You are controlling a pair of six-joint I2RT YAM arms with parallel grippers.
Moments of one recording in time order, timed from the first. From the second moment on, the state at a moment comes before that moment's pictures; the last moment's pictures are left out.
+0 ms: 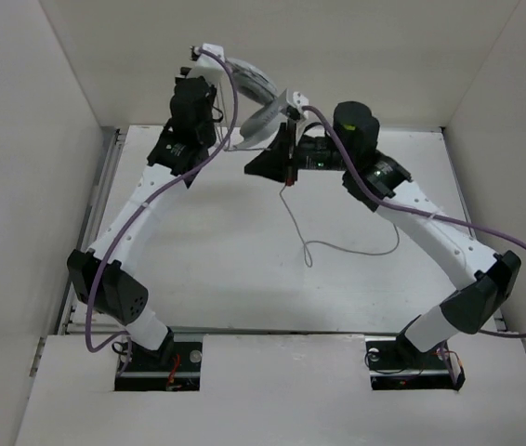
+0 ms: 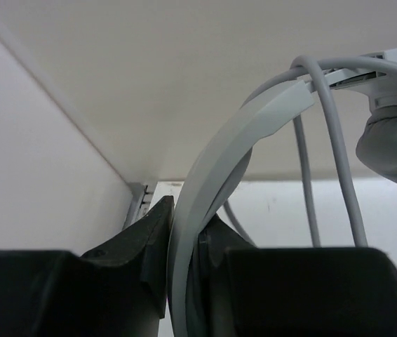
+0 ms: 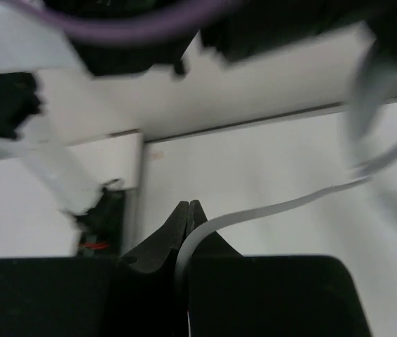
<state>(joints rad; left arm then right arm) -0.43 1.59 1.74 -0.11 -0.63 0.30 0.69 1.54 1.59 -0.04 -0.86 0.19</state>
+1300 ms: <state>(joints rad) -0.67 1.51 1.57 -0.53 -0.18 0.29 0.53 1.60 1.63 0.07 0.04 -1.14</state>
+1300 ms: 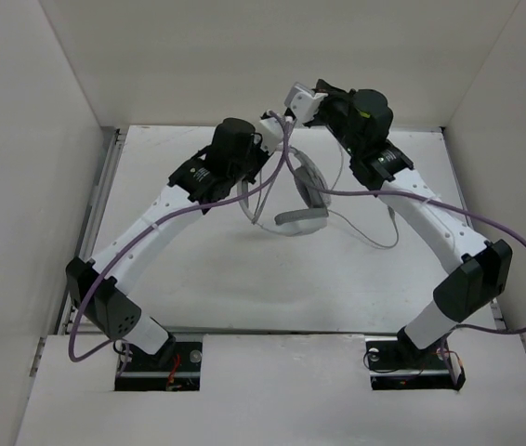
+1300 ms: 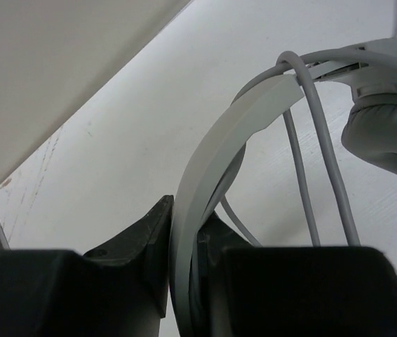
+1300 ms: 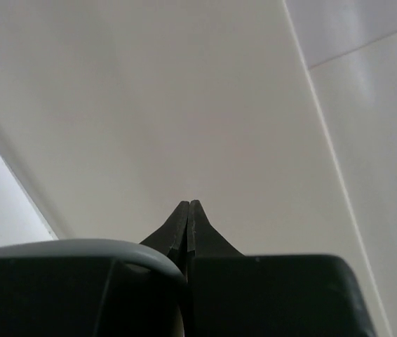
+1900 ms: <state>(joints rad) -0.70 1.50 1.79 -0.58 -0.05 0.25 0.34 1.71 1.63 0.02 -0.07 -0.83</state>
